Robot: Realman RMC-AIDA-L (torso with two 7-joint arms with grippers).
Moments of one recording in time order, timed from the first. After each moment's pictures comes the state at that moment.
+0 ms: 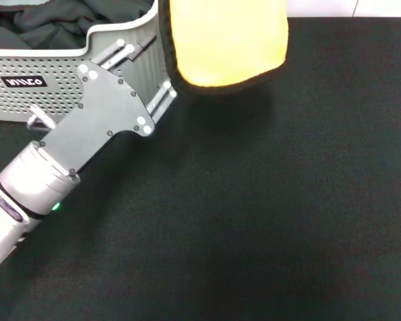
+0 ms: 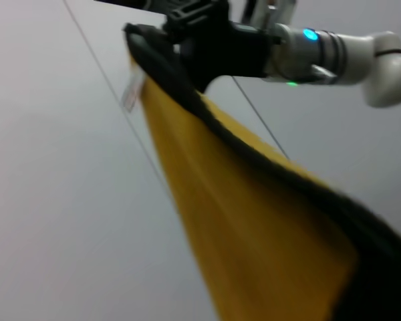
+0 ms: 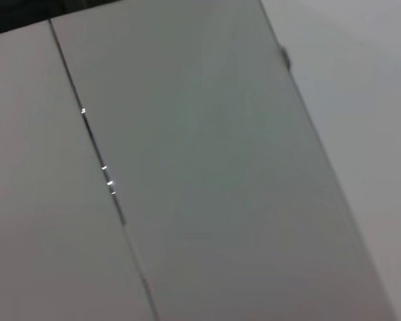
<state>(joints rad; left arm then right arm) -0.35 -2.11 1.59 0.26 0.44 1.64 0.01 0.98 1.97 -0.81 -1.17 1.70 1.56 -0.80</state>
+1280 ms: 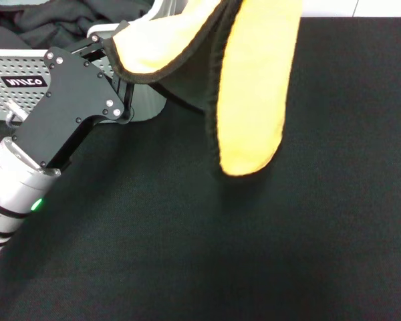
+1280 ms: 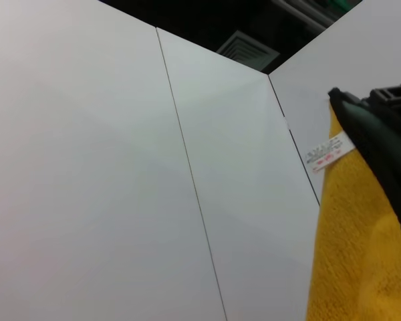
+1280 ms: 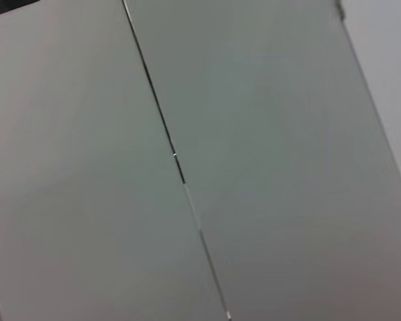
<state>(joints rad) -0.33 -2.10 1.67 0.26 0.29 1.73 -0.25 0.80 1.92 -0.83 -1.14 1.82 1.80 -0.91</state>
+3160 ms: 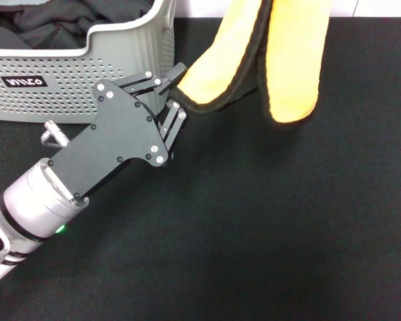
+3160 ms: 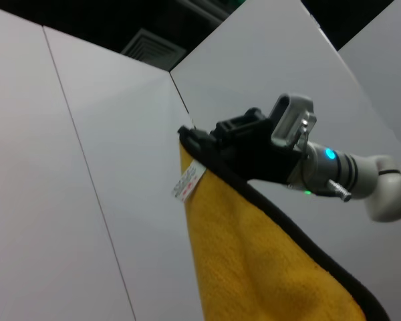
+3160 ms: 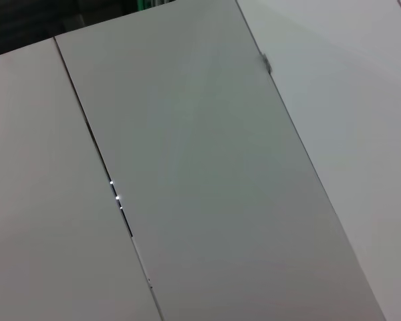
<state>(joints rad) -0.34 -2.10 1.67 0.26 0.46 1.75 -0.11 0.82 1.88 -0.80 -0.96 1.83 1.72 -0.99</state>
